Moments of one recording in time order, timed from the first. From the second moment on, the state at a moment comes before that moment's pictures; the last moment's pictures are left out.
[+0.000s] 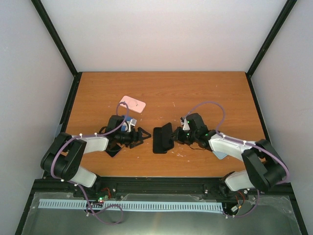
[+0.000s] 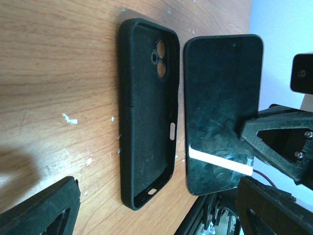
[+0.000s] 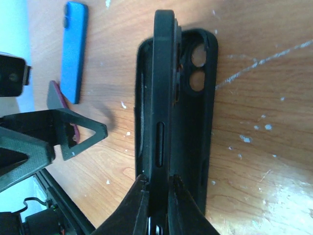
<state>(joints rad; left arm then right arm) -0.39 1.48 0.46 0.24 0.78 -0.83 0.59 1.40 0.60 0.02 -0.45 0.85</state>
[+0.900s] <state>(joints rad) -0.39 1.61 0.46 0.34 0.83 -0.85 0.71 1.63 0.66 0.24 -0.40 0.97</state>
